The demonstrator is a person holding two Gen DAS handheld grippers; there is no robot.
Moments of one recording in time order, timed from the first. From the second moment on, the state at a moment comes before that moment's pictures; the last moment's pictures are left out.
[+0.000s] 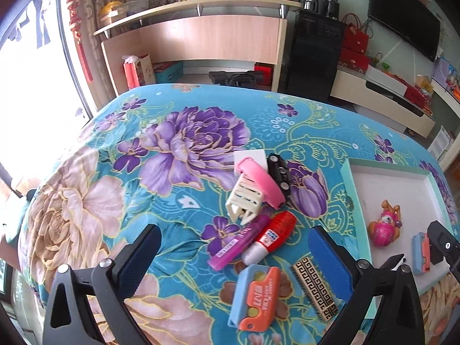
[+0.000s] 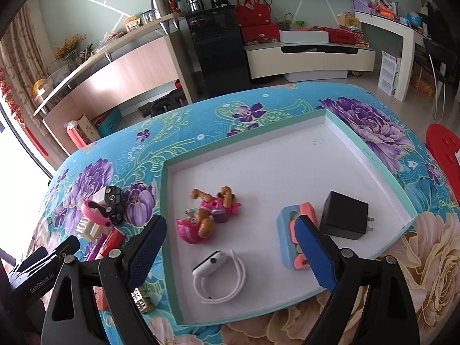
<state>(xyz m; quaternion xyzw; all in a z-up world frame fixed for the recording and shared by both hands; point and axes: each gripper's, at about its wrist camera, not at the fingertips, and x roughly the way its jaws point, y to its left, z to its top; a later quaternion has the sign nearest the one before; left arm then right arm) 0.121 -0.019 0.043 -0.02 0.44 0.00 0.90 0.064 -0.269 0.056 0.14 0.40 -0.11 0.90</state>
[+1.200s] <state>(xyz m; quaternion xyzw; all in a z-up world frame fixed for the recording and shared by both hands) 0.123 0.039 -0.004 -0.09 0.53 -0.01 0.84 0.087 -0.139 -0.007 0.04 0.52 0.05 0.85</state>
